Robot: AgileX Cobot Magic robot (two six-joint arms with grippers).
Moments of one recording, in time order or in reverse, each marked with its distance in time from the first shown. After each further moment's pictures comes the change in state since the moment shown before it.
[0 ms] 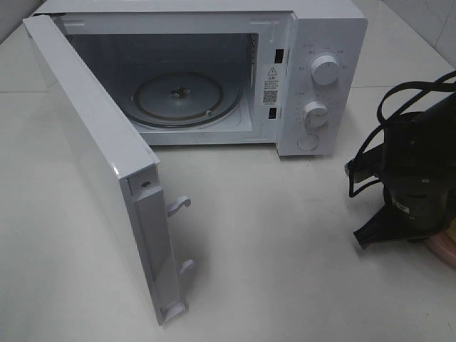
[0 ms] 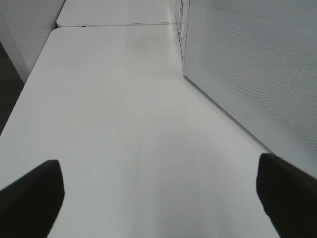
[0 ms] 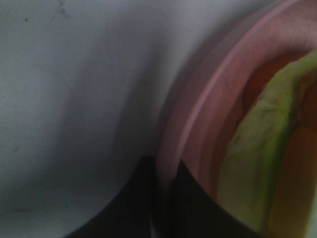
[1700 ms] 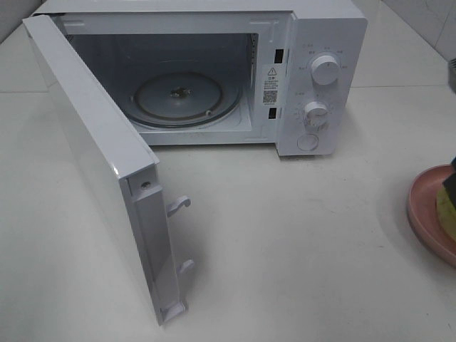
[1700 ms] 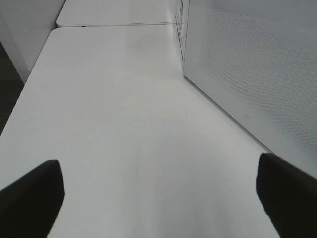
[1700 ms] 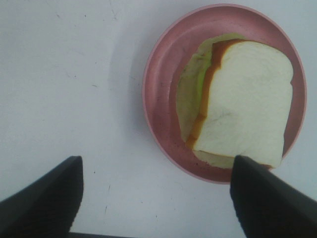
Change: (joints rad) left arm 0.000 0.000 0.000 0.000 0.000 0.000; right arm -0.001 -0.829 0.001 0.559 0.328 -0.672
